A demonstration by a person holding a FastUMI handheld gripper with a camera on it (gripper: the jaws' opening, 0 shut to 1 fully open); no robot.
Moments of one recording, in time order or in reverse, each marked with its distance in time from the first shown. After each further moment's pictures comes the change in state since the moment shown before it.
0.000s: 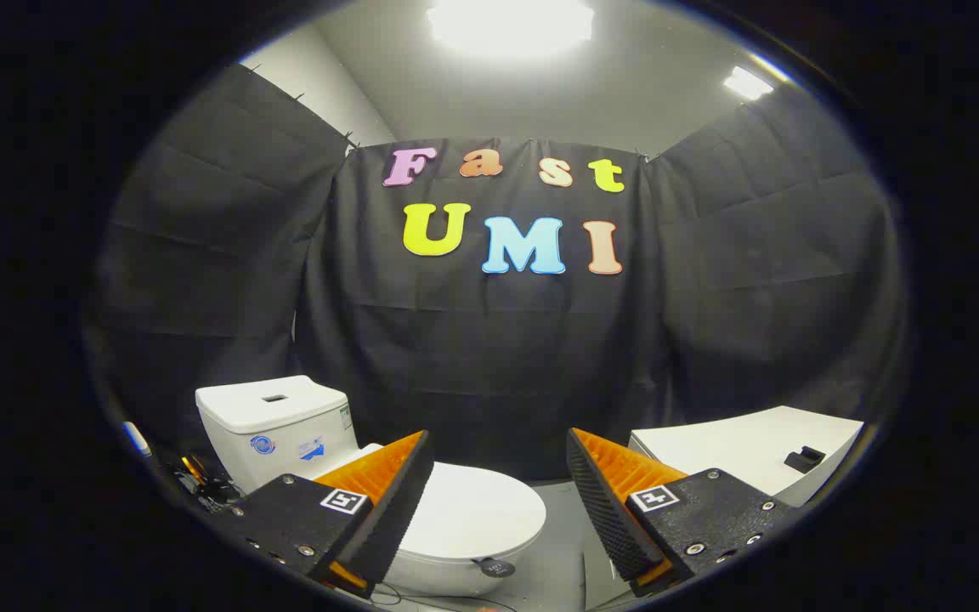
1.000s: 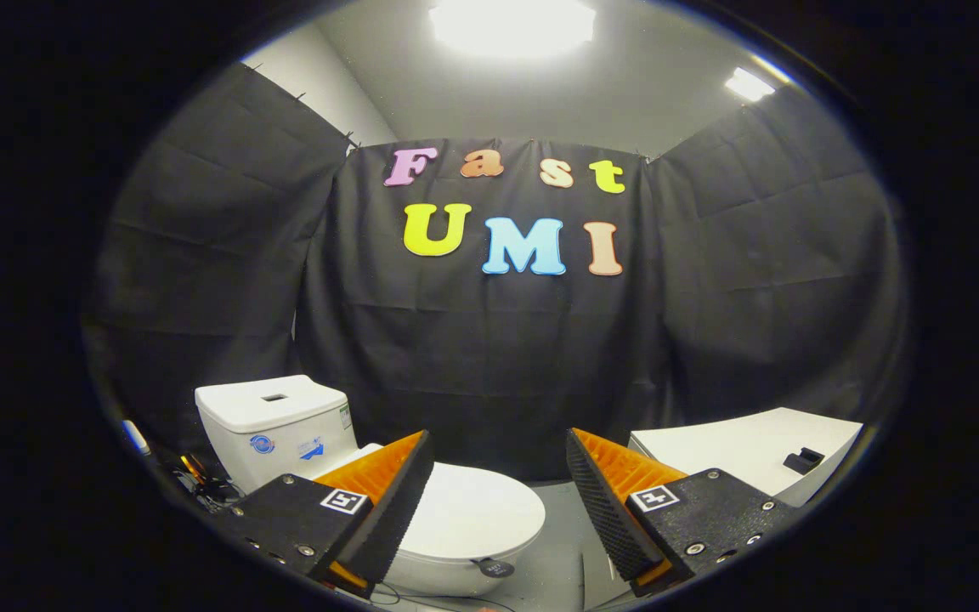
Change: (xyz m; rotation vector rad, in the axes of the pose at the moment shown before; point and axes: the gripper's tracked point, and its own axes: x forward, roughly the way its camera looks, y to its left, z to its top) arm -0.001 -0.001 0.002 -0.010 -0.007 -0.003
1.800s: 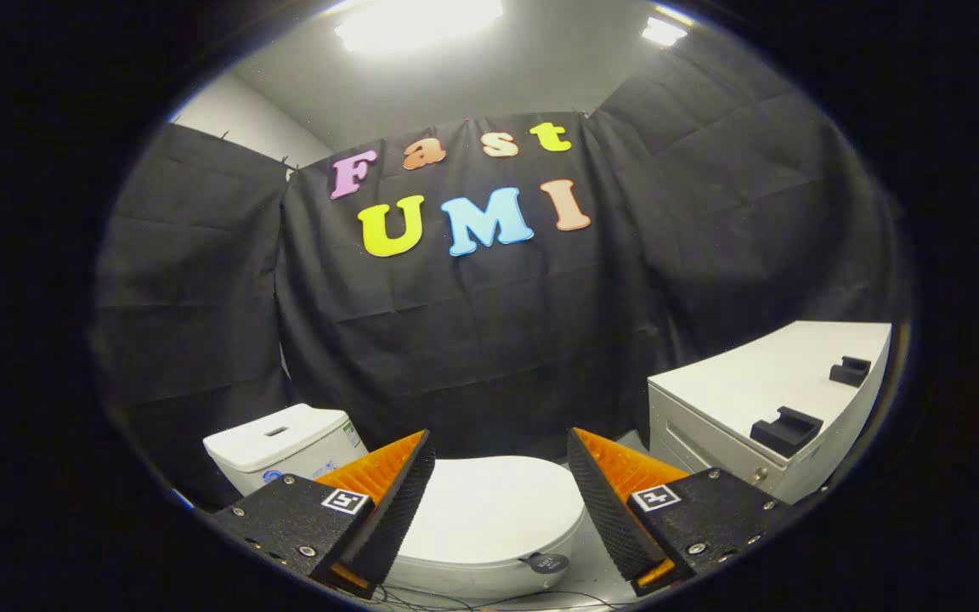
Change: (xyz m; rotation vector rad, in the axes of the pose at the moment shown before) arm 0.036 -0.013 -0.059 0.315 0.081 -0.064
